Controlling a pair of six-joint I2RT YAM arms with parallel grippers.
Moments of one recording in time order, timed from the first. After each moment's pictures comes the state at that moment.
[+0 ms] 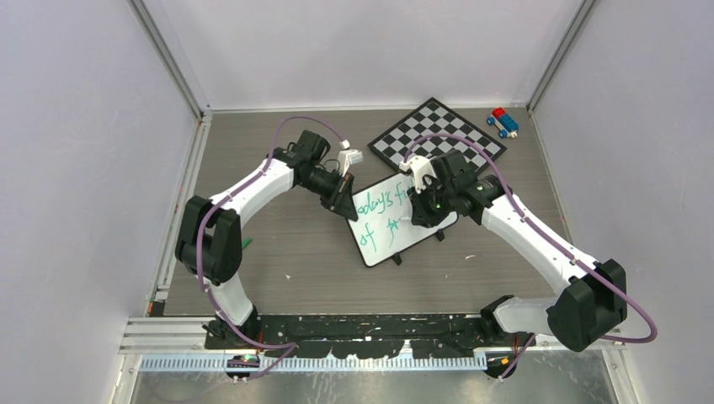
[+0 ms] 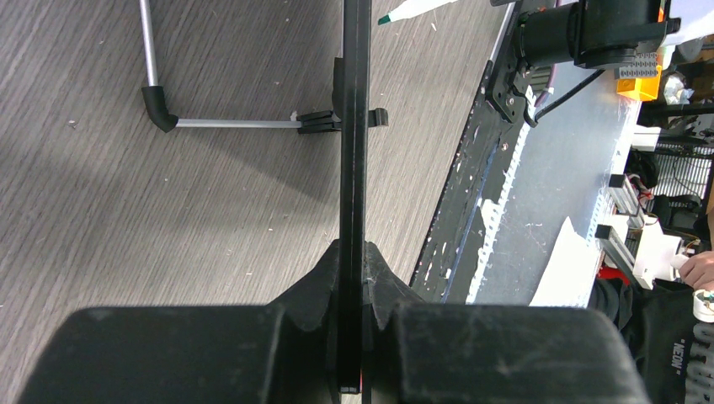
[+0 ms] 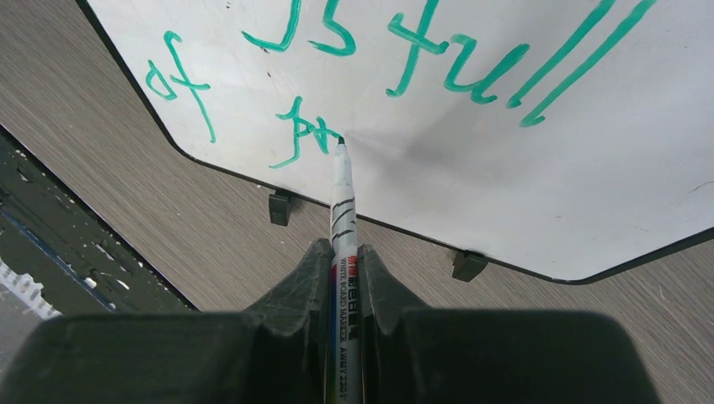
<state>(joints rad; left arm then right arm) -0.46 1.74 1.35 -0.73 0.89 0.15 0.50 1.28 1.07 -0.73 -0.27 -0.15</state>
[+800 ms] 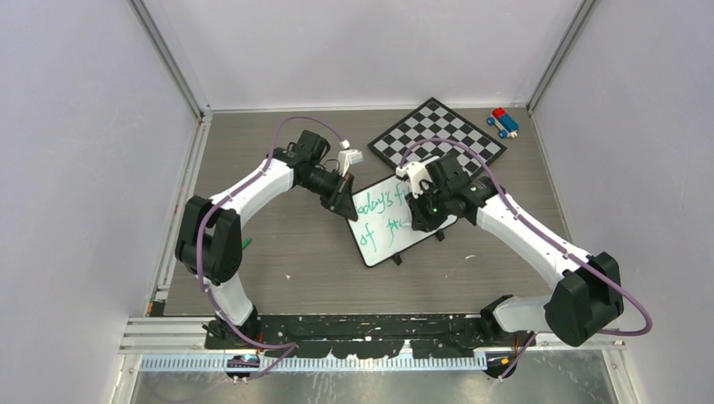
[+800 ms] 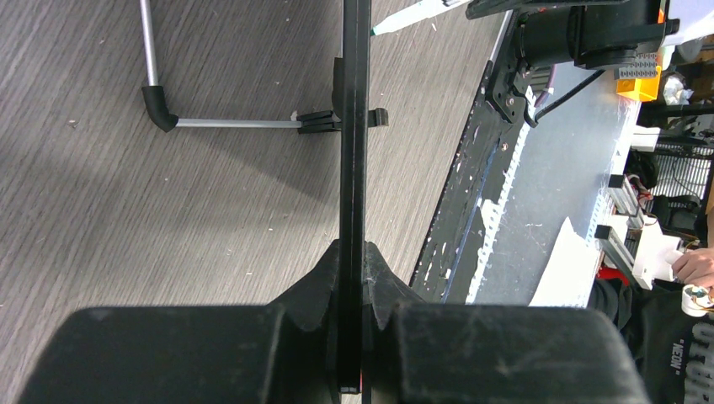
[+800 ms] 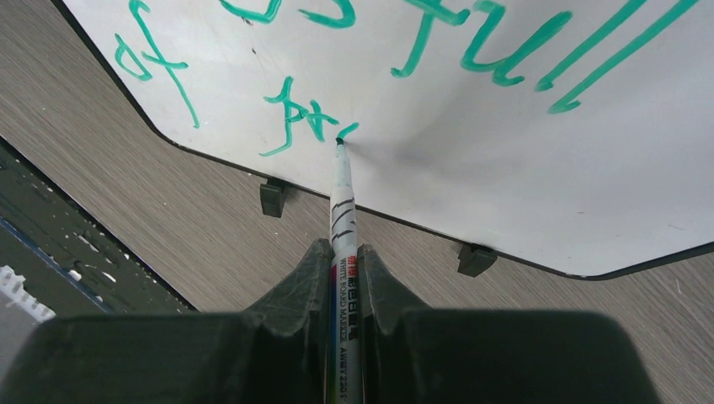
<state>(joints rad) -0.46 1.74 1.35 -0.73 0.89 0.15 0.51 1.31 1.05 -0.73 -0.24 -0.15</state>
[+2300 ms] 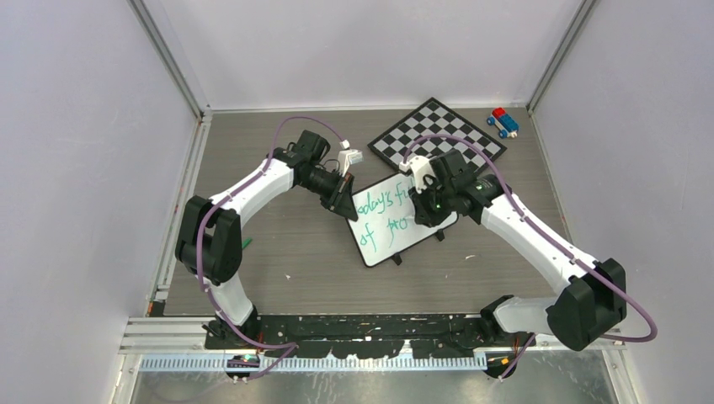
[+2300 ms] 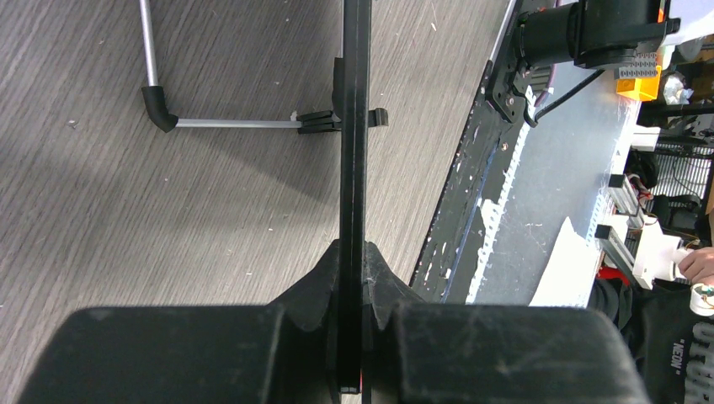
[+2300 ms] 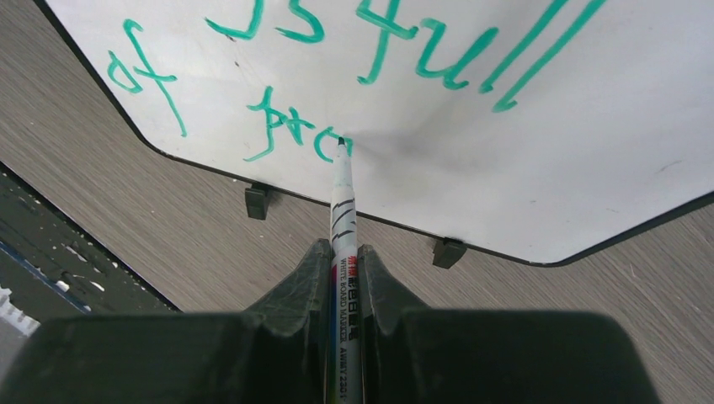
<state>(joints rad) -0.46 1.74 1.35 -0.73 0.89 0.15 0.51 1.29 1.08 -0.76 -0.20 -0.16</state>
